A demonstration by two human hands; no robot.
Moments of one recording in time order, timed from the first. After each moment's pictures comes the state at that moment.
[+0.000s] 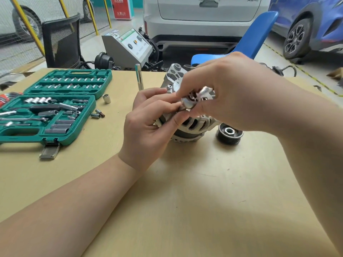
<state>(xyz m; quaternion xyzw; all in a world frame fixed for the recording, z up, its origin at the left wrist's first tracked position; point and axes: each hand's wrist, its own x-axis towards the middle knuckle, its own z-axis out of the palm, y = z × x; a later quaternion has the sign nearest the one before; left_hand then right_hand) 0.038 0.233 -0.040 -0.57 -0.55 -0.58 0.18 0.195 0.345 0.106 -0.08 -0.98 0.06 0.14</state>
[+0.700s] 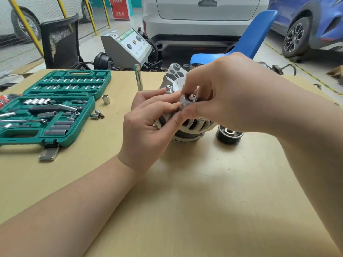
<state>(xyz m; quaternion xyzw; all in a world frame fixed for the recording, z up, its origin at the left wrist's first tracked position) 0.041 0.231 -0.040 -0.55 -0.58 -0.57 0.18 0.195 0.341 0.102 -0.13 -0.97 0.09 0.16</state>
